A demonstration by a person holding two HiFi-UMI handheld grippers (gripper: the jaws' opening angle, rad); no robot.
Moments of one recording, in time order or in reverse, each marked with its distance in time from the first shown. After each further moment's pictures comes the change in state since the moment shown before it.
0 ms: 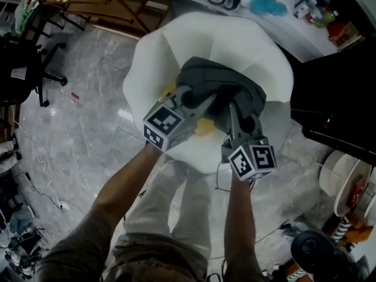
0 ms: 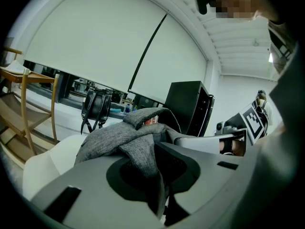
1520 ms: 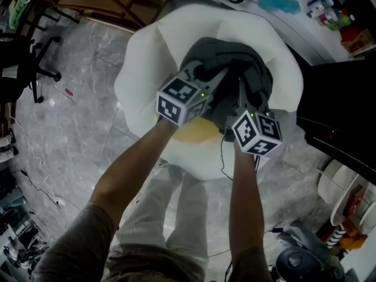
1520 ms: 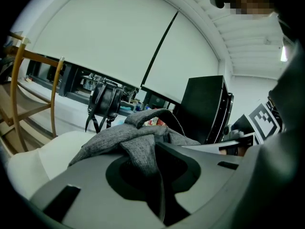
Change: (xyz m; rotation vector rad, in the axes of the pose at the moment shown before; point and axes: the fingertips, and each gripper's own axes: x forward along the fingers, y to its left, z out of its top) left arm 0.102 0.091 -0.023 -0.064 -0.010 0.089; right arm 0.106 -0.099 -0.024 0.028 0.069 -0.156
